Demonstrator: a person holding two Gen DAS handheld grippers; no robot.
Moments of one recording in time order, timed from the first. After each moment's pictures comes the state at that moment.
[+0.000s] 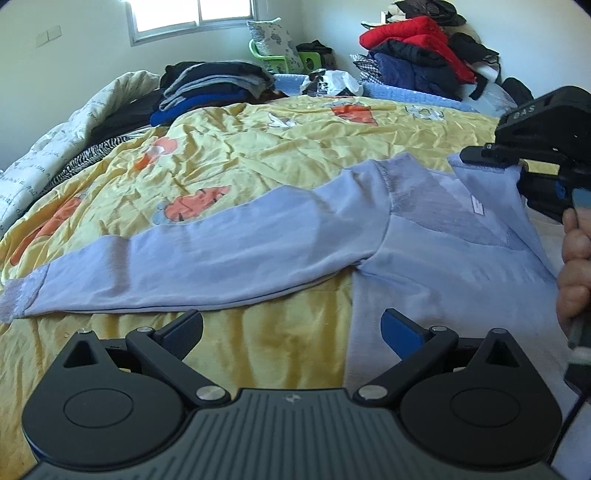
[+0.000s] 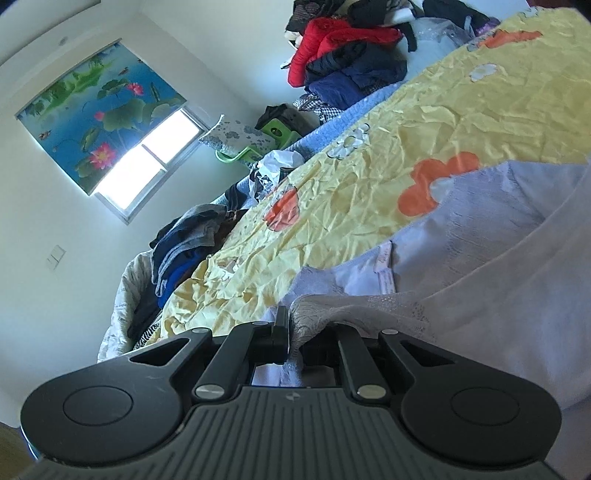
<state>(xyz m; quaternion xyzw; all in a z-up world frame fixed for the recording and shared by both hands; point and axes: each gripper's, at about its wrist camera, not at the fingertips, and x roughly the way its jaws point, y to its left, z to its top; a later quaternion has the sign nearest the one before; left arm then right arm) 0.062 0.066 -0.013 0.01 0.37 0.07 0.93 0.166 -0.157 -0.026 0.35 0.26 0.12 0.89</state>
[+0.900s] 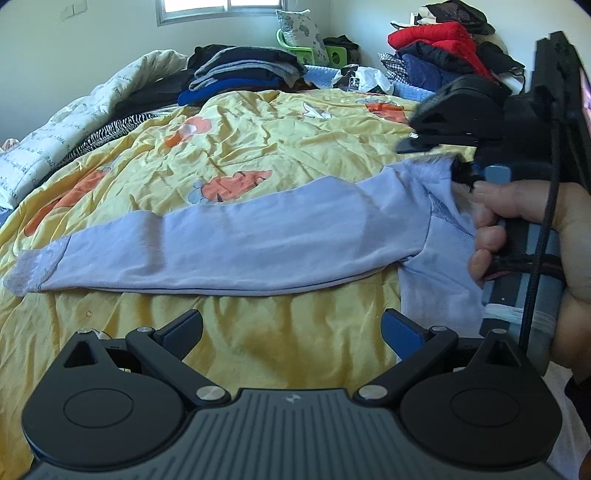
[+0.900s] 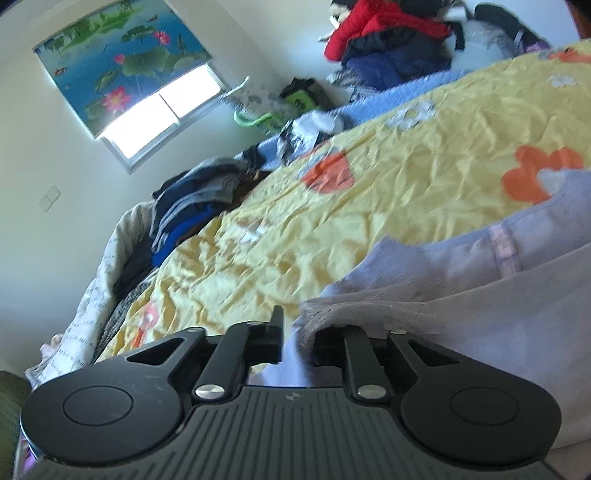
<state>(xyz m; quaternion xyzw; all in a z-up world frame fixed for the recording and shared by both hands) 0.058 0.099 -0.015 -0.03 0.38 0.10 0.92 0.219 -0.062 -0.028 0.27 0.30 0.15 0.90</state>
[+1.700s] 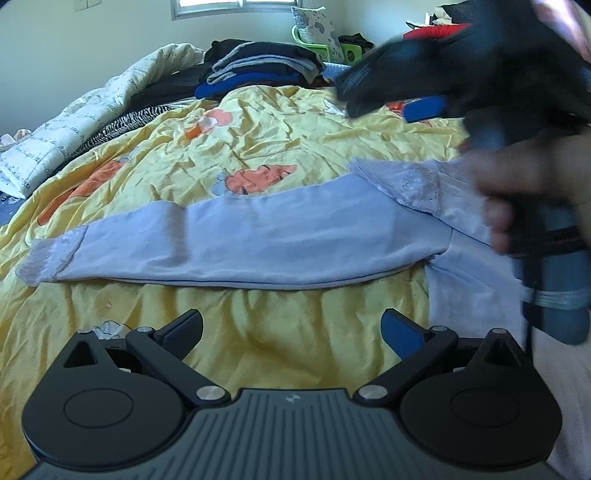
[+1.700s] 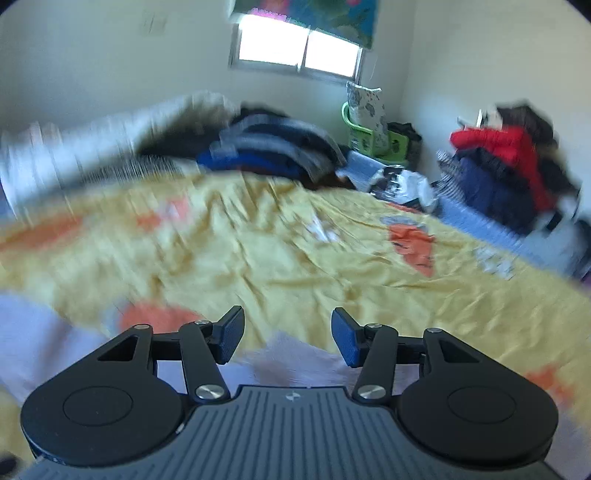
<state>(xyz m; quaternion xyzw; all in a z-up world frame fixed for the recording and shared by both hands) 0.053 0.115 -0.017 -0.04 0.38 0.12 0.92 0.197 0.044 0.022 -0.08 0.25 0.22 0.94</state>
